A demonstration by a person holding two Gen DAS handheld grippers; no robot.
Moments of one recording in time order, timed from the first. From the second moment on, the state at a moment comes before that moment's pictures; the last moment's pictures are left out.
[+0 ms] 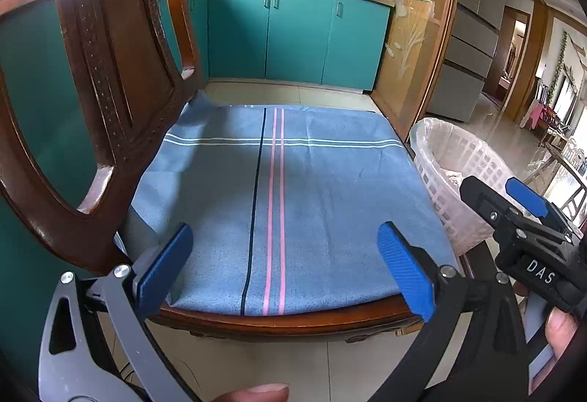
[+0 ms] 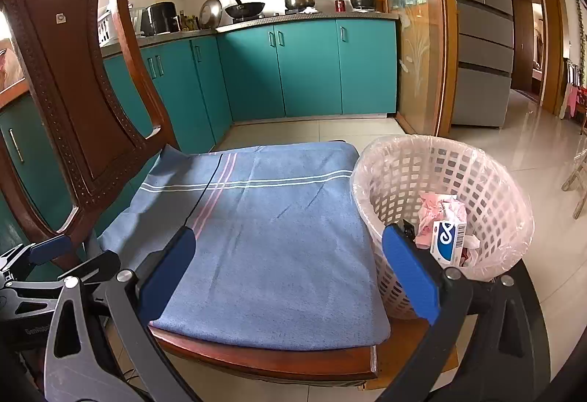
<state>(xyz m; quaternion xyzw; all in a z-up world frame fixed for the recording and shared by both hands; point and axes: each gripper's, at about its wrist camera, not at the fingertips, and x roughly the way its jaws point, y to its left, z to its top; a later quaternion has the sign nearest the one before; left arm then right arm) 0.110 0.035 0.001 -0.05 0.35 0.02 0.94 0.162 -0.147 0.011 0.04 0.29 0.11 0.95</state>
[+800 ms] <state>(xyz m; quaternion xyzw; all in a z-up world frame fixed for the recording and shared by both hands) 0.111 0.032 -0.002 -0.04 0.35 0.02 0.94 0.162 -0.149 0.011 0.04 0.29 0.11 0.95</state>
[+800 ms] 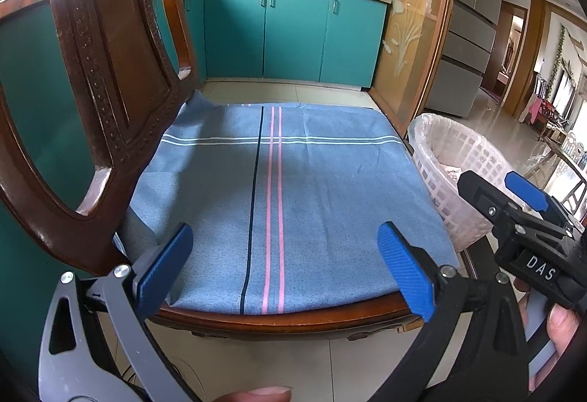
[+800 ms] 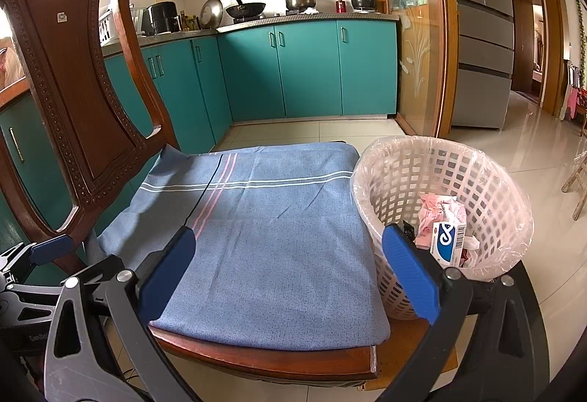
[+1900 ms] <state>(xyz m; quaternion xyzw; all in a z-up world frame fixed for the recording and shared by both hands) 0.111 0.028 -0.003 -0.03 0.36 0.01 0.93 0.162 -0.148 0.011 0.03 0.29 0.11 0.95</state>
